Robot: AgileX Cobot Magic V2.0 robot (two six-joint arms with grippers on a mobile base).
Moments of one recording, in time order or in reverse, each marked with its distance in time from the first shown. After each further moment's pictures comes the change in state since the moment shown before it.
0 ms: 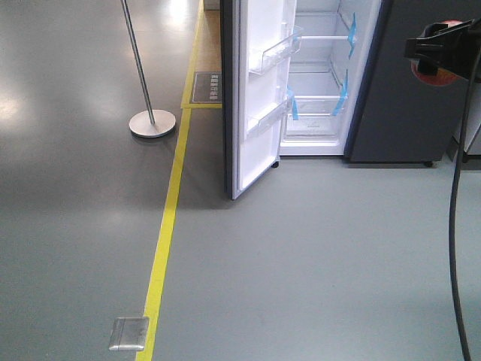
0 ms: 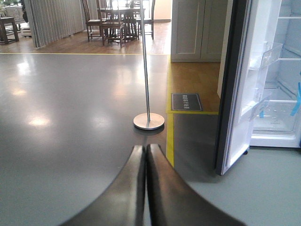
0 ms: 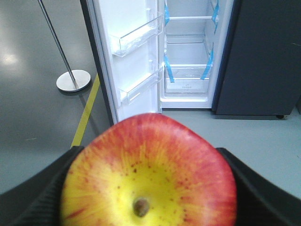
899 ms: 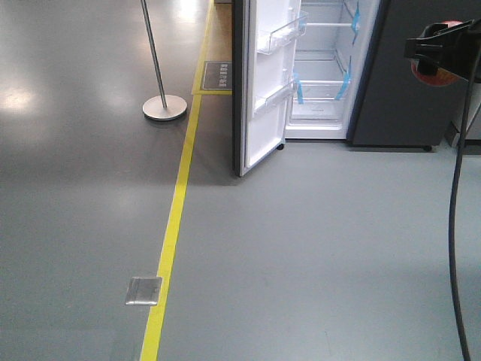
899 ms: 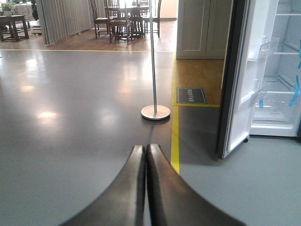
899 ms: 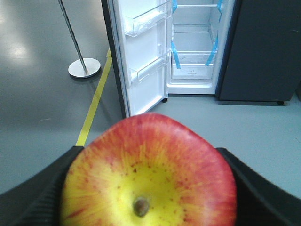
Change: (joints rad) left arm 0.000 0.000 0.000 0.000 0.000 0.000; right arm 0.000 0.000 0.000 0.000 0.000 0.000
